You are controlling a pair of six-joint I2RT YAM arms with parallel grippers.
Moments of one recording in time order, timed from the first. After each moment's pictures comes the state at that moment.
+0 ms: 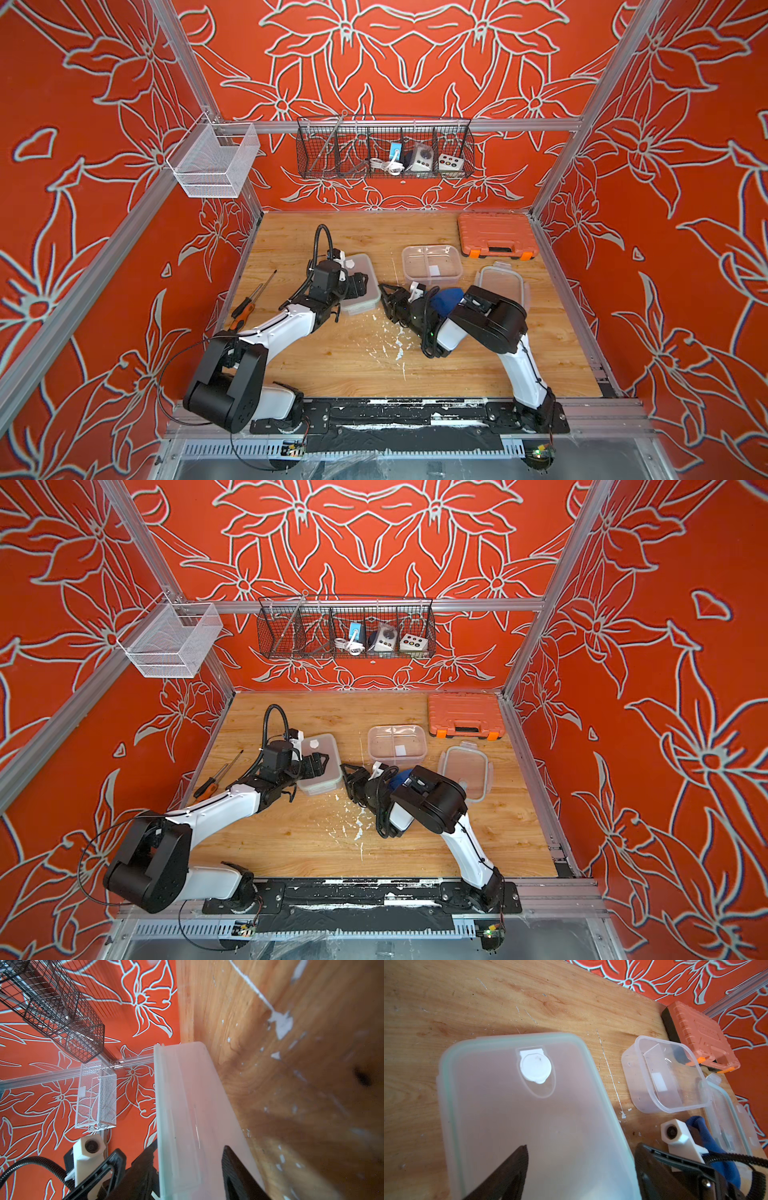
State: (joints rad) left arm -0.30 1.36 0.64 0.13 0.10 -0.47; right arm 0.91 2.17 0.75 1.30 0.14 1.72
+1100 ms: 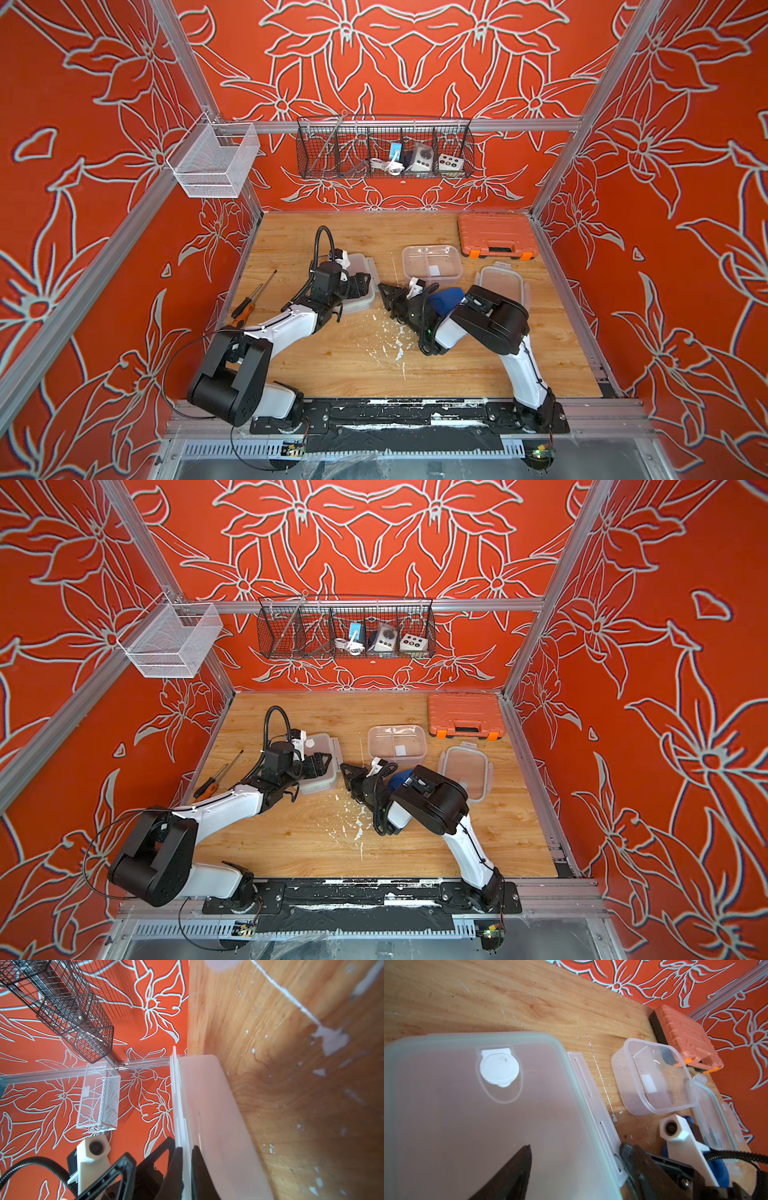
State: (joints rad) left arm -0.30 1.40 0.62 0.23 0.14 -0.48; right arm 0.92 2.15 0.79 1.28 0.17 1.66
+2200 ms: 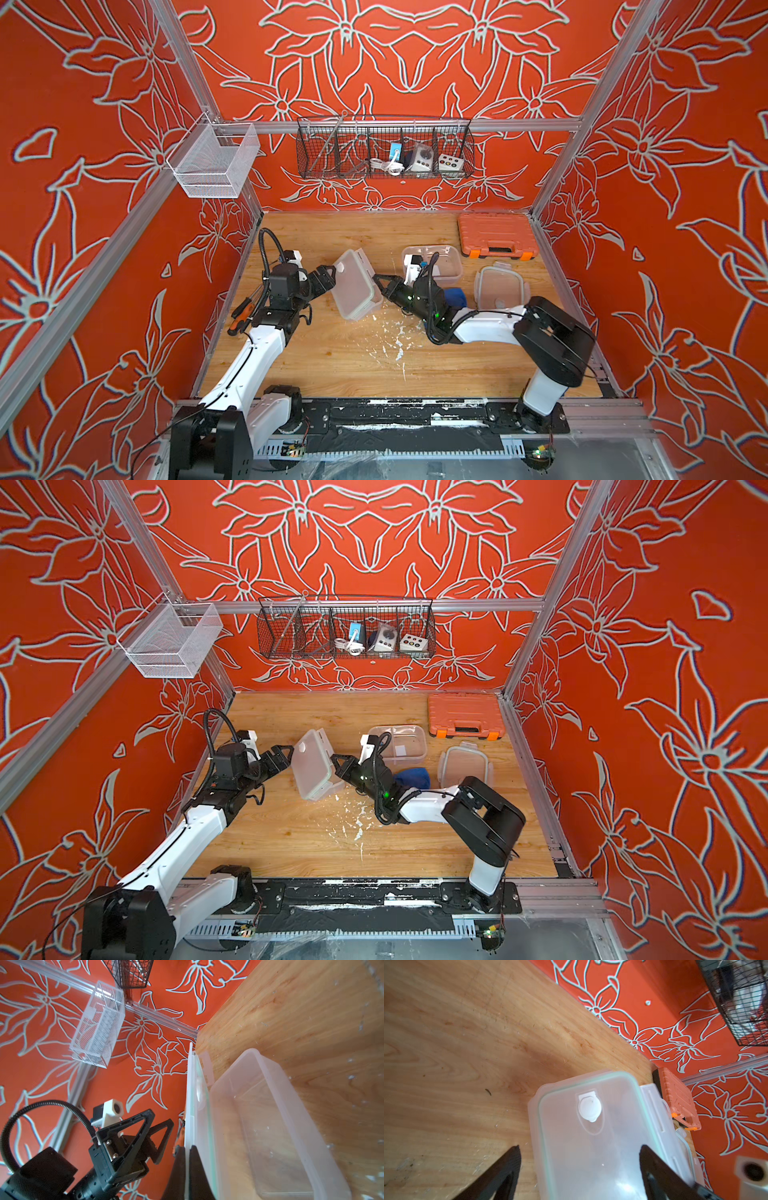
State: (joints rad) left arm 0.00 1.03 0.58 -0.07 0.23 -0.64; right arm 0.94 1.69 0.85 0.68 0.04 1.11
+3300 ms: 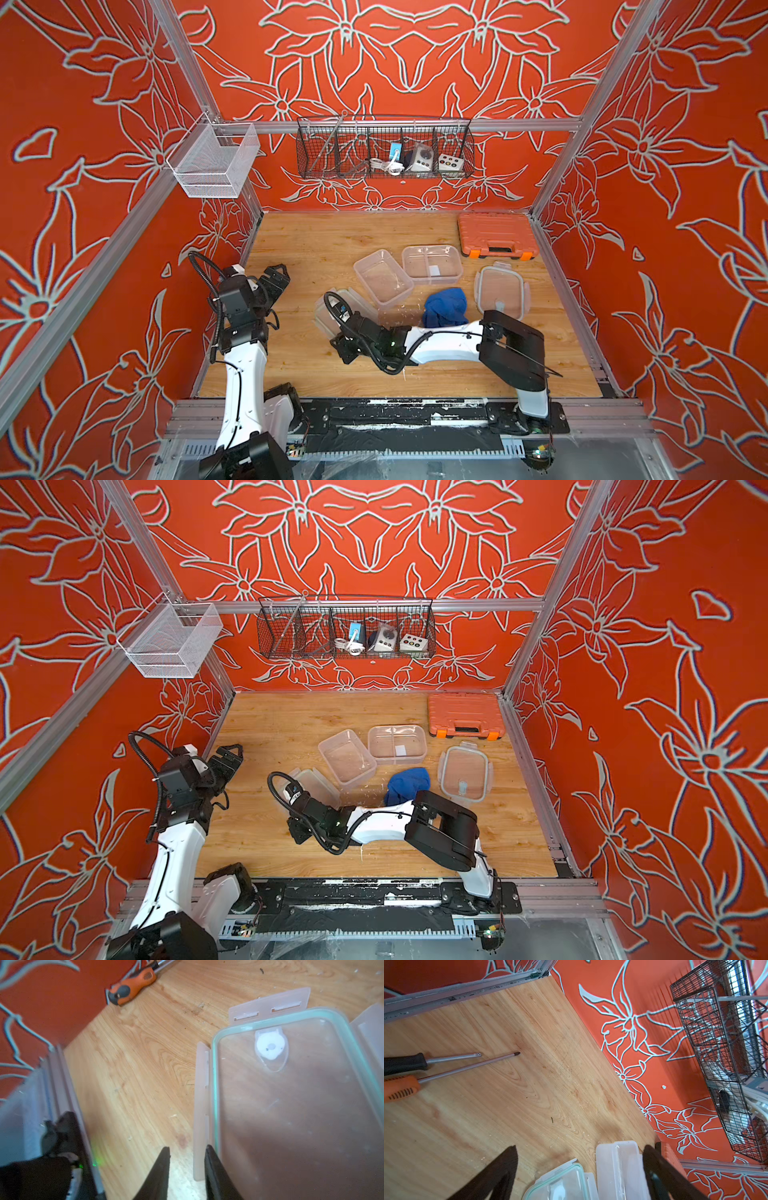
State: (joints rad) left arm 0.45 0.86 0.59 -0.19 0.34 -0.73; right arm 1.29 1.96 1.21 0.12 0.07 0.53
